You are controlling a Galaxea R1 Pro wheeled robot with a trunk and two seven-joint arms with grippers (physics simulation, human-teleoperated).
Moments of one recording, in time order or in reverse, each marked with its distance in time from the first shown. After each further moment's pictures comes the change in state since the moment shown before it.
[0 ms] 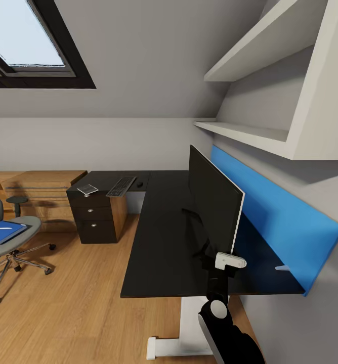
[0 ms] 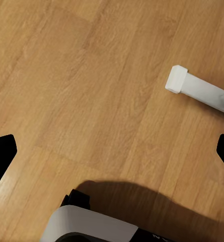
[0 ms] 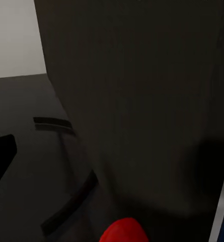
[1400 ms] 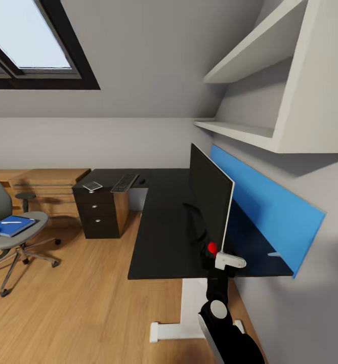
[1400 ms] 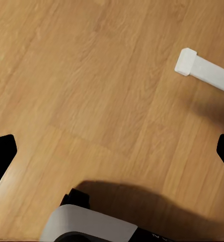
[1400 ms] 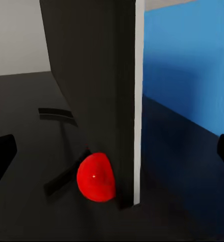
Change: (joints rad) left arm 0.000 -0.002 0.000 0.002 0.000 0.000 0.000; right arm 0.000 0.000 0.000 0.001 -0.001 0.000 0.000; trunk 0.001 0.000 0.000
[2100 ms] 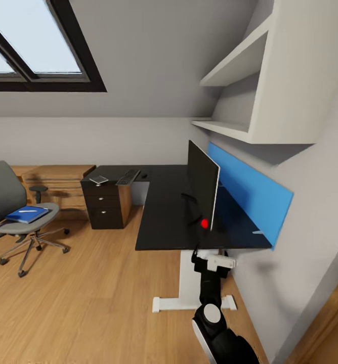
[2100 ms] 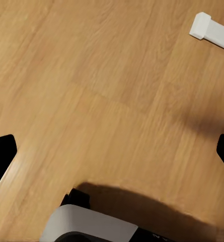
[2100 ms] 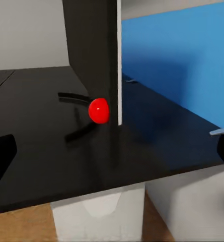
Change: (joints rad) left arm 0.000 0.001 0.000 0.000 -0.001 0.000 0.000; right arm 0.000 0.001 0.071 0.011 0.000 0.000 -0.001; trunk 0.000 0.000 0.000
